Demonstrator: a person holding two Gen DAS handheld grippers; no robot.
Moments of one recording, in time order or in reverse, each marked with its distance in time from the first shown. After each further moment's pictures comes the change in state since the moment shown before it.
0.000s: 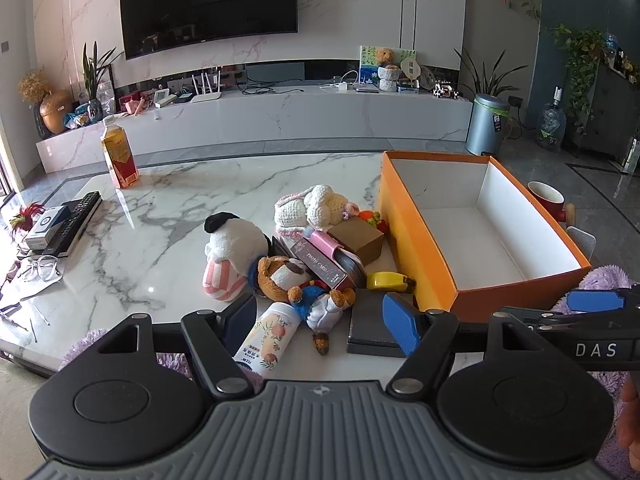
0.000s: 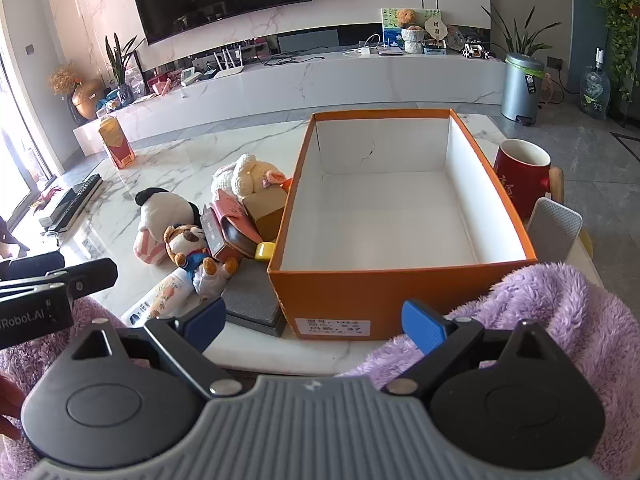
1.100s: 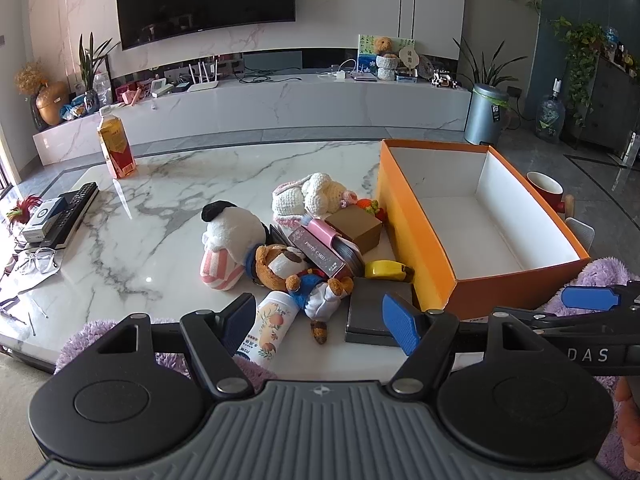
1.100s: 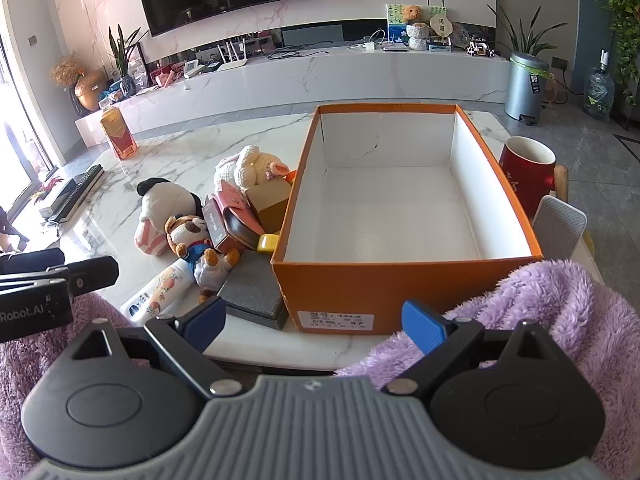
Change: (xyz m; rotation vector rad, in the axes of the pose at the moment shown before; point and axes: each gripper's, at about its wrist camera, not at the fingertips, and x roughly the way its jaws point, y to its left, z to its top) left arm 0.002 0.000 -0.002 0.002 0.035 -0.010; right arm 0.004 0.003 -0.002 -0.019 0.016 0.001
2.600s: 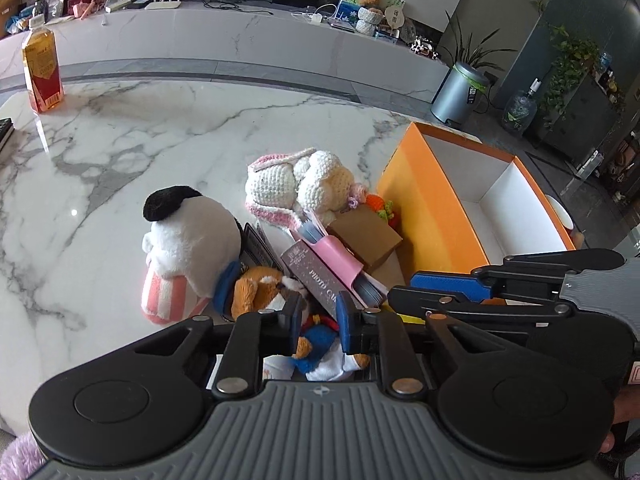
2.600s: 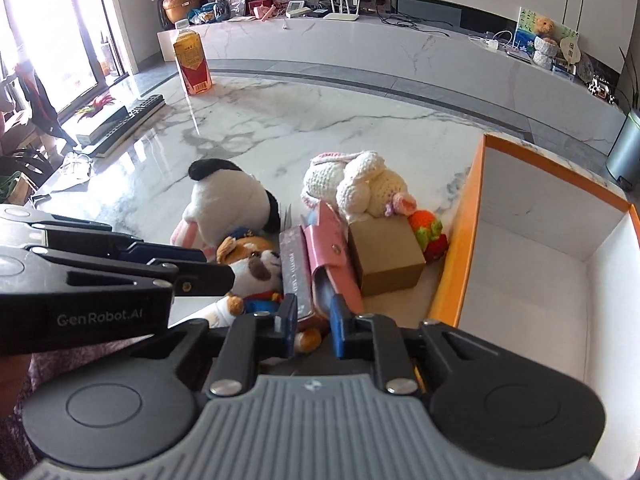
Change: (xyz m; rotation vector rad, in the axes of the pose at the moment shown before) left arm 0.146 0.078 0.058 -0.144 0.193 -0.259; right arm 0.149 0.086 0.094 -0.307 0.159 0.168
